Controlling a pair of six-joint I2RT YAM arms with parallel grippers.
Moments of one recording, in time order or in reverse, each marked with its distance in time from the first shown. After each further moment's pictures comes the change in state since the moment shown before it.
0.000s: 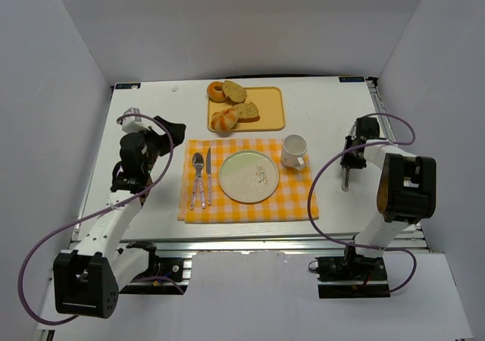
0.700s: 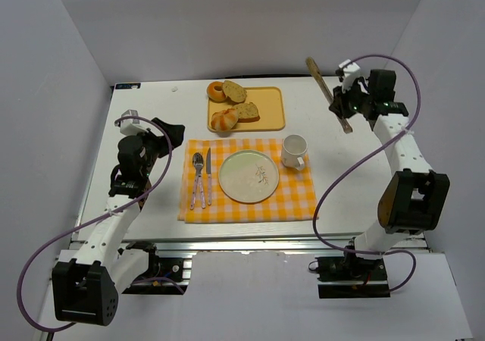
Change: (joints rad) left arm 0.000 -0.056 -0.014 -0.022 0.001 -0.001; right arm 0.034 -0.133 0.378 -0.079 -0.518 -0.564
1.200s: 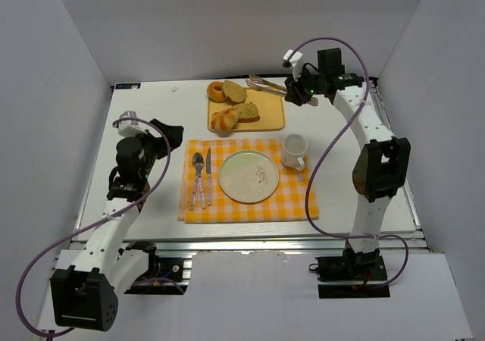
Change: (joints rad) left arm 0.000 -0.034 0.002 -0.037 -0.014 0.004; right arm 0.269 0.372 0.519 -0.189 -0.096 -0.171
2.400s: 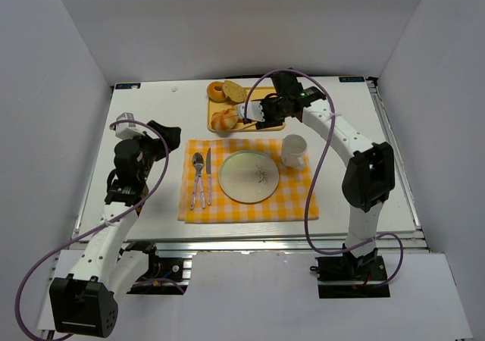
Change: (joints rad) left arm 0.000 -0.051 0.000 -0.053 -0.035 0.014; right arm 0.293 -0.032 -0.073 -0.161 0.223 -0.767
